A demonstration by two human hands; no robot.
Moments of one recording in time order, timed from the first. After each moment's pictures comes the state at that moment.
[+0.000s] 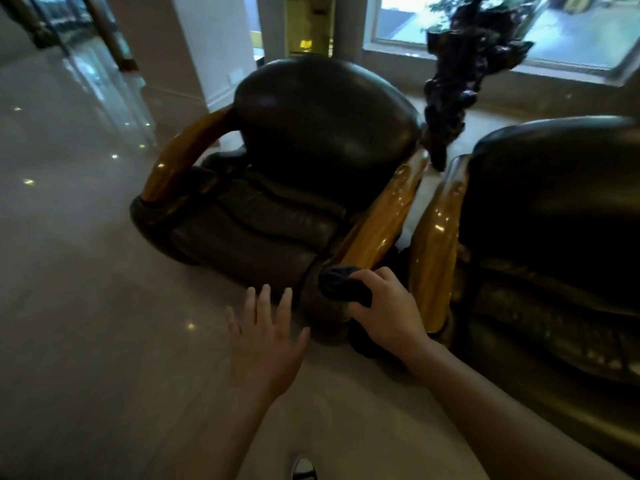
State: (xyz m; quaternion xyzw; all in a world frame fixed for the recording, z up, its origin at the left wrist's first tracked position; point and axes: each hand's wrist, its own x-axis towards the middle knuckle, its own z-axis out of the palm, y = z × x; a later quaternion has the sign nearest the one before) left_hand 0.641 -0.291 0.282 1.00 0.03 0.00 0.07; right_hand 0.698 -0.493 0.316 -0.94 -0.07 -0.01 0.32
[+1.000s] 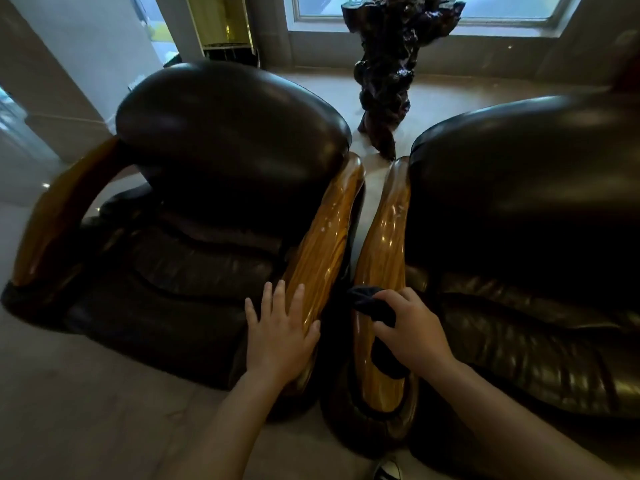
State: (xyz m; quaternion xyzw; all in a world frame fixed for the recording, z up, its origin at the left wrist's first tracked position) left_hand 0.943 -0.483 0.231 0.99 -0.11 -0.05 0.05; right_hand 0.913 -0.719 0.244 -0.94 0.05 0.02 0.34
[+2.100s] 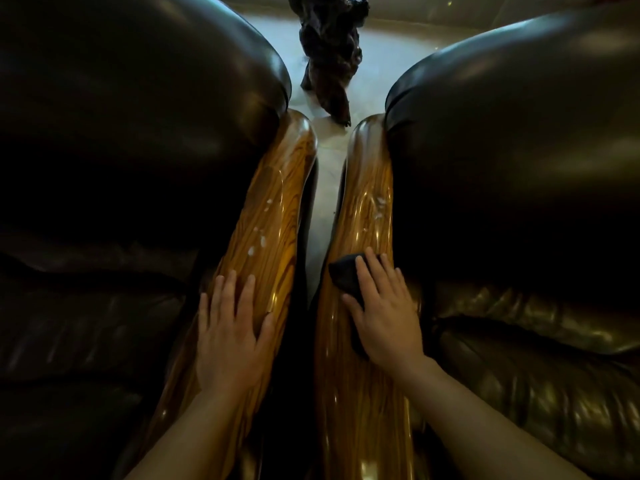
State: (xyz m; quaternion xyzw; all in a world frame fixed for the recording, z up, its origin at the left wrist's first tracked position) left_hand 1.168 -0.540 -0.010 0.98 -0.12 0.02 0.14; right_hand 1.130 -0.789 0.010 -0.98 0.07 -0.05 0.16
